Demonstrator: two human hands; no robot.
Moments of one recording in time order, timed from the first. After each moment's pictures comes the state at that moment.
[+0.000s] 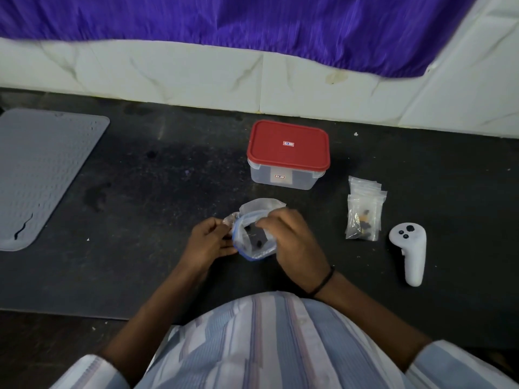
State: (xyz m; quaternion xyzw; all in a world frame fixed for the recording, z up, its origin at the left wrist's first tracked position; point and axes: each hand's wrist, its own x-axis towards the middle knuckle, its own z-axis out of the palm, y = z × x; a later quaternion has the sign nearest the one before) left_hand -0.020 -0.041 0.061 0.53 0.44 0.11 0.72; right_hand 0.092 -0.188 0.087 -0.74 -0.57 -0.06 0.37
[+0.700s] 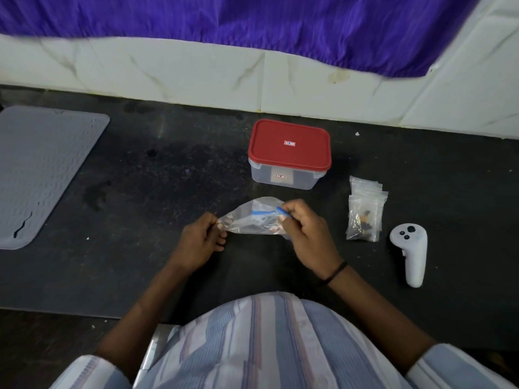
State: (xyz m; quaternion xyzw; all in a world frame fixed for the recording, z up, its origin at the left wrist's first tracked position) left_hand -0.036 -0.014 0.039 0.77 0.34 0.10 0.53; right_hand 0.120 -0.192 0.078 -0.77 -0.38 0.17 0.48
